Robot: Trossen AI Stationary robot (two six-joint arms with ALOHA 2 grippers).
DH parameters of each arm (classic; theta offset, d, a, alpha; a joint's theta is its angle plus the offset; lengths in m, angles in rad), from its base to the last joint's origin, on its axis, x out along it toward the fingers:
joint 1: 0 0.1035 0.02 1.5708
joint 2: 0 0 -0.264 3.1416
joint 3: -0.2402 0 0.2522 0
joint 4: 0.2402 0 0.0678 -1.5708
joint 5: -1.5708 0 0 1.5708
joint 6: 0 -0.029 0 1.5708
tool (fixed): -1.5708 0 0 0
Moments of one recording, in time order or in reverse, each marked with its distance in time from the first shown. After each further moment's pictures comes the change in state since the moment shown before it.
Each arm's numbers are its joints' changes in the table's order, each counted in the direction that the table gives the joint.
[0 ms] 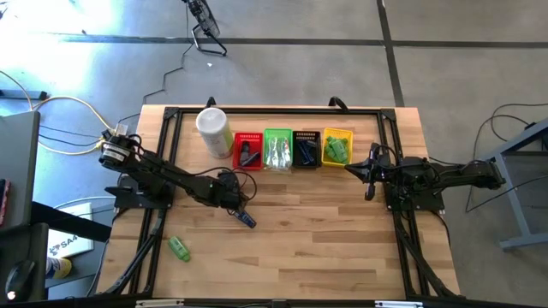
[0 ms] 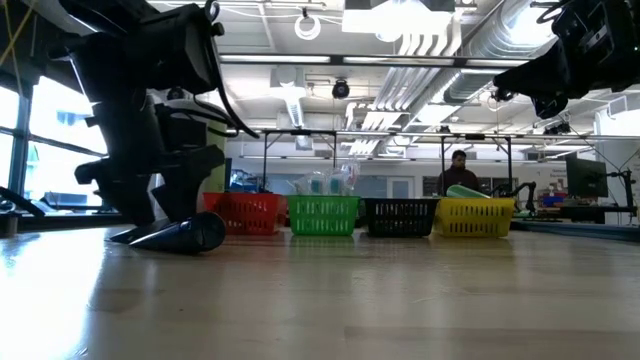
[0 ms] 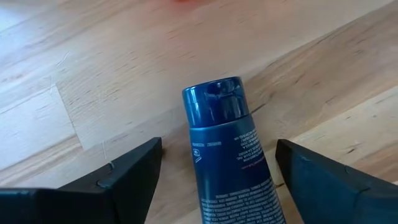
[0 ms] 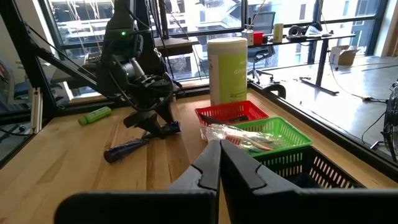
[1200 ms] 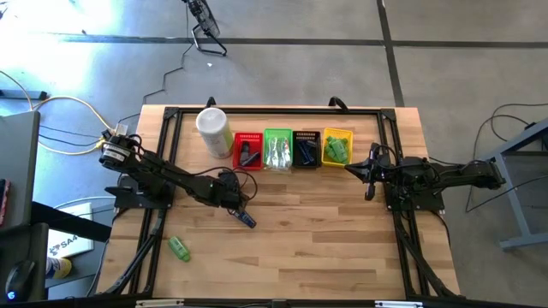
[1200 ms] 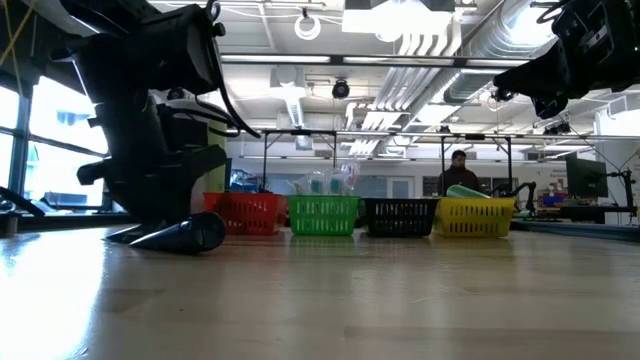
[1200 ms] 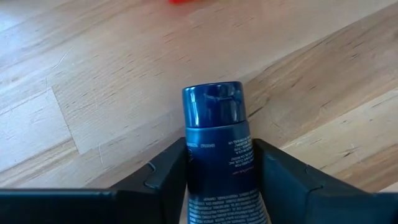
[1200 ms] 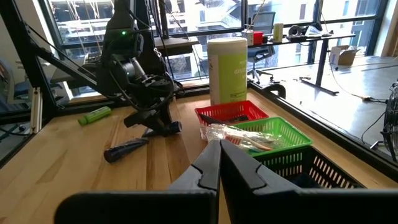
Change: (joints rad) left arm 0.001 -0.001 0.001 -0.002 0.012 0.005; right arm 0.000 0.000 0.000 0.001 0.000 0.000
